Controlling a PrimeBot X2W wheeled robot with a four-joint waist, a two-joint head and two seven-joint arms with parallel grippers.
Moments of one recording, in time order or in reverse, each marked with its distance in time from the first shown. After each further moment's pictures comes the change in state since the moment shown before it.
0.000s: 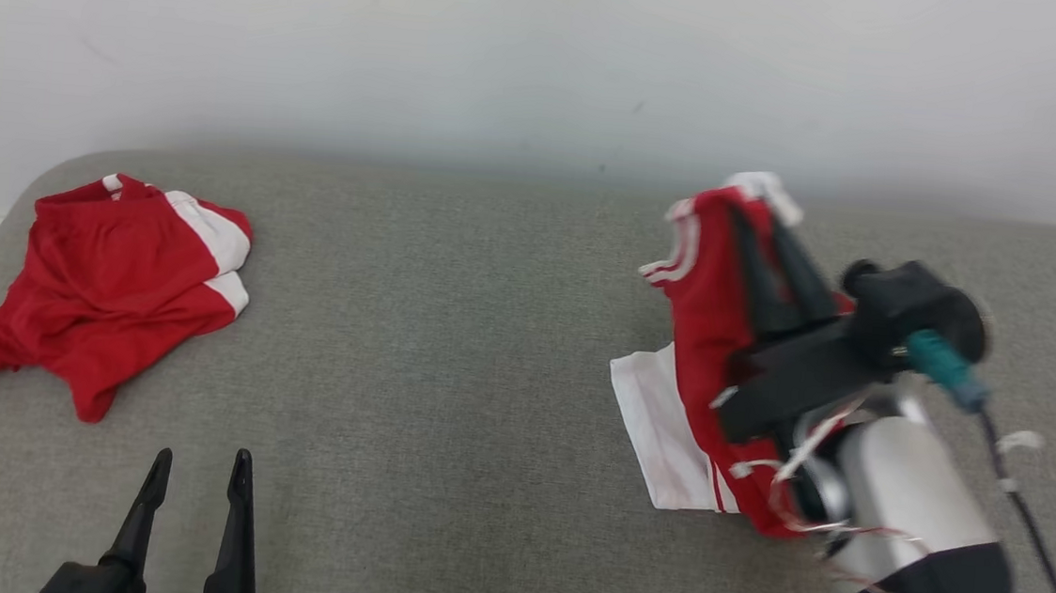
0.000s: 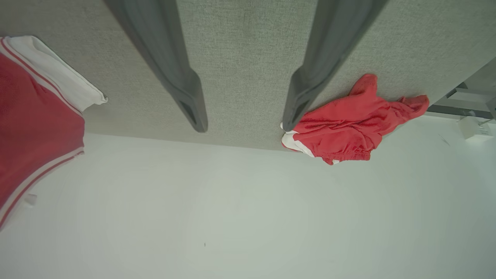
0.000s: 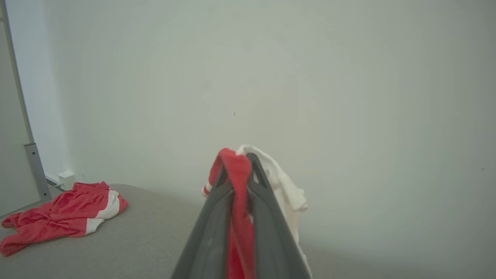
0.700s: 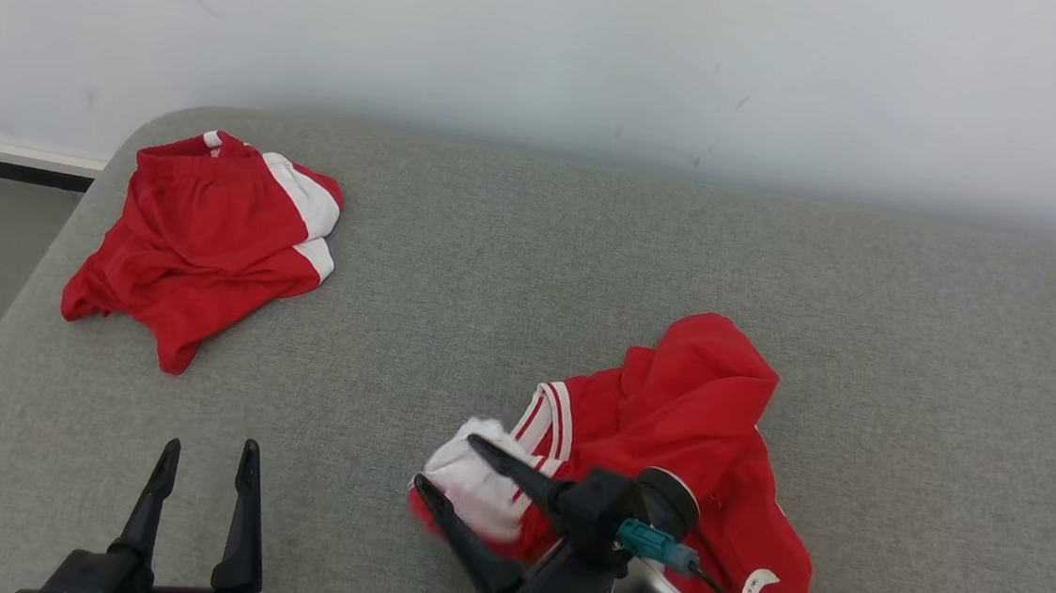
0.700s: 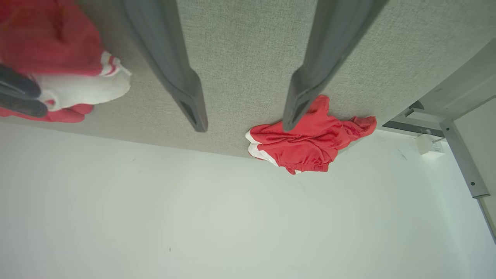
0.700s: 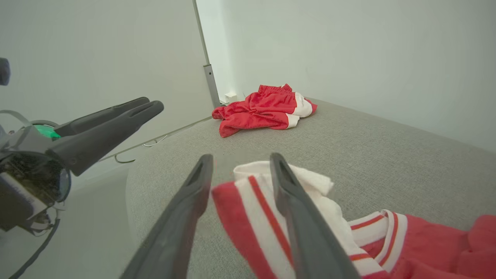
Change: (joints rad) left arm -0.030 -0.004 -0.007 0.027 0.000 -0.005 0.000; right arm 0.073 0.103 0.586 0.191 0.240 0.000 -0.096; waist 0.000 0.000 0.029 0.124
